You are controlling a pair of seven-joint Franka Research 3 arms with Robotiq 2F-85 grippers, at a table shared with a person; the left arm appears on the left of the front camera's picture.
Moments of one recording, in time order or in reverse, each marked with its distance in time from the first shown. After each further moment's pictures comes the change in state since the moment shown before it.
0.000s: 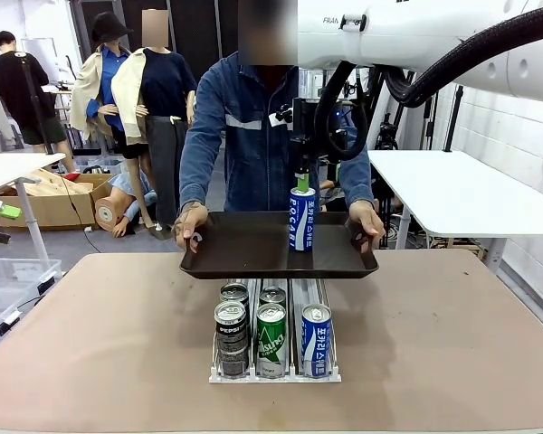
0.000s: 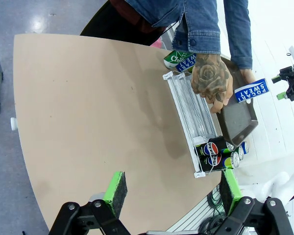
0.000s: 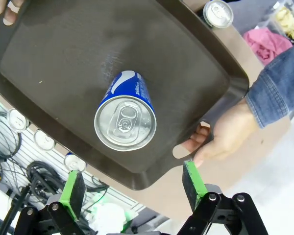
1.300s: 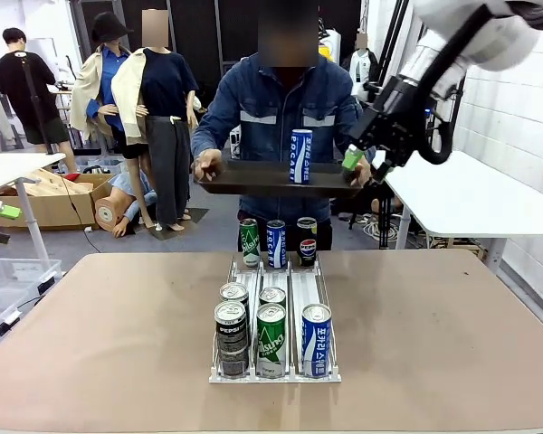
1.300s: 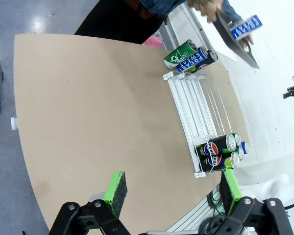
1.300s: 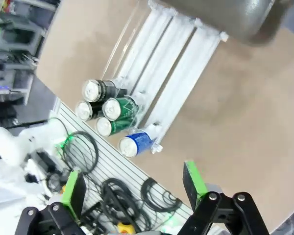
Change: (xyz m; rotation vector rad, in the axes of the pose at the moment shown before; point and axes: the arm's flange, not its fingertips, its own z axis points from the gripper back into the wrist) left arm 0.000 0.000 0.000 0.001 -0.001 0.001; right arm -0.162 -0.082 0.014 0.471 -0.338 -0.244
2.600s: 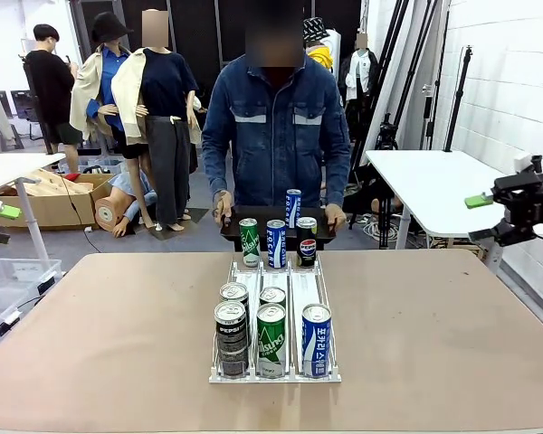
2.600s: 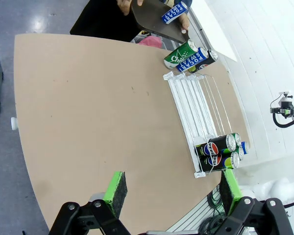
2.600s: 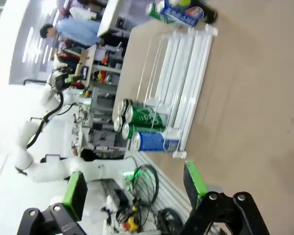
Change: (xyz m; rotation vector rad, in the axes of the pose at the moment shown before) left arm 0.000 0.000 0.000 0.000 0.000 0.000; right arm -0.196 -0.228 0.001 0.537 -0.375 -0.256
